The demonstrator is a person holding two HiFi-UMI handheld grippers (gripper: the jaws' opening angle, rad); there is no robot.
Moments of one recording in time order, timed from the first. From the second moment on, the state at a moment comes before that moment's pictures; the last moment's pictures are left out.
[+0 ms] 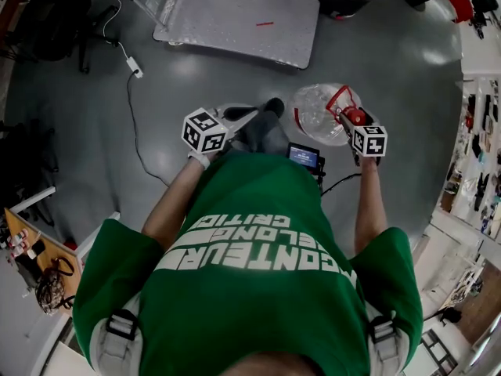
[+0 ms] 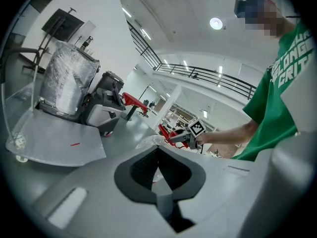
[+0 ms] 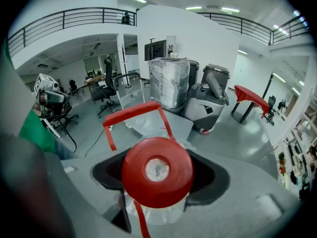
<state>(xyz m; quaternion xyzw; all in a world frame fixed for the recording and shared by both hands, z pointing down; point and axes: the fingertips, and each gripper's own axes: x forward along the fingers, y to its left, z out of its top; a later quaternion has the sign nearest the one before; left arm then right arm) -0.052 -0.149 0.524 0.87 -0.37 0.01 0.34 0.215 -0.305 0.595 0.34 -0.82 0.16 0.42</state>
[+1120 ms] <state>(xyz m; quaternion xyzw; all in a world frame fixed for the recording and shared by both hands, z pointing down) -0.078 -0.277 0.523 0.85 -0.38 0.03 0.35 0.150 -0.446 0.631 0.29 -0.83 0.18 0.43</state>
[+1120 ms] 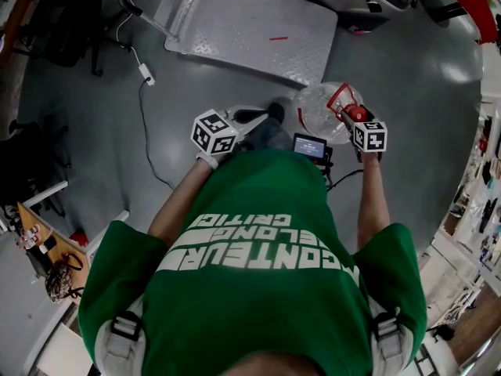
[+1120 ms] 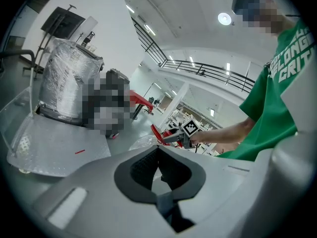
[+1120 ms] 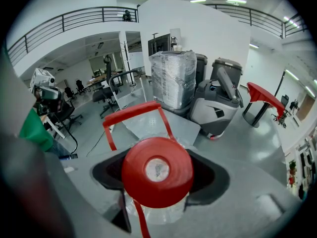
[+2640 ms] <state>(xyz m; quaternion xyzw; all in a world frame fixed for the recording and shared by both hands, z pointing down) -0.111 -0.395 0.519 0.80 -0.47 0.00 0.38 0.057 -0.598 0.649 0.22 -0.86 0.16 0.44</state>
